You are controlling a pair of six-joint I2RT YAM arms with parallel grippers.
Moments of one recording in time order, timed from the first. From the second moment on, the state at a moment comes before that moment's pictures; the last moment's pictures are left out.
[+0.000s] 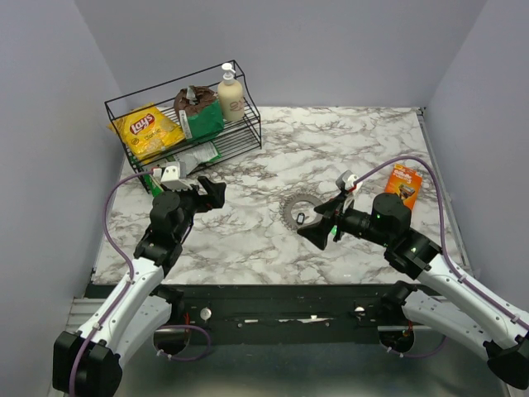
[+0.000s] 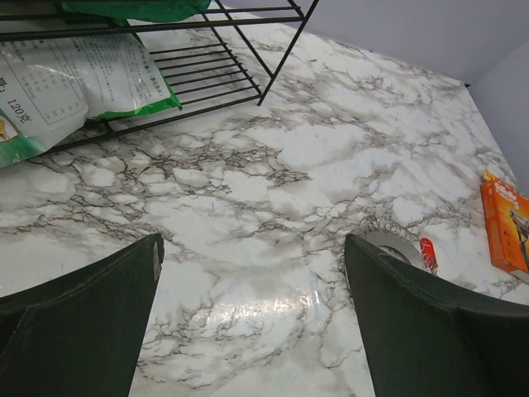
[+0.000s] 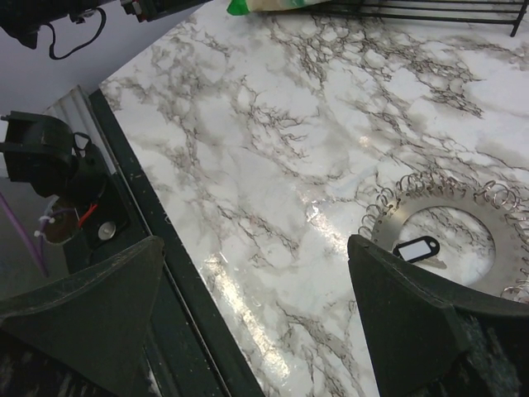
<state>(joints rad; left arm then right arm) -0.32 0.76 0.45 0.16 -0.05 -0.45 0.71 0.75 0.64 -0.11 -0.34 0.21</state>
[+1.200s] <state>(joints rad) -0.32 0.79 0.46 0.10 -0.13 -0.46 0.71 0.93 0.64 -0.18 0.34 0.36</state>
